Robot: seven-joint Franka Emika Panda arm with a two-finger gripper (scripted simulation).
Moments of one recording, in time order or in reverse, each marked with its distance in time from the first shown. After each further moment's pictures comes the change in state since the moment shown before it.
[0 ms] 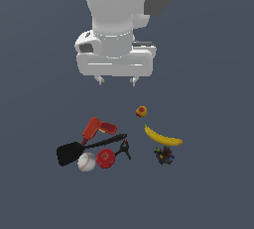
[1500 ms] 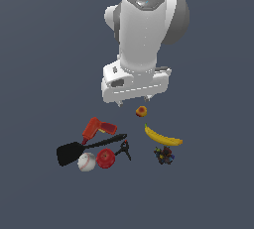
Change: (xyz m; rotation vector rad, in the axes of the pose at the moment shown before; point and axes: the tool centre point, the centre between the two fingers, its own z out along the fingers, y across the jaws) arm 0.021 -0.055 0.065 -0.018 -0.034 -0.286
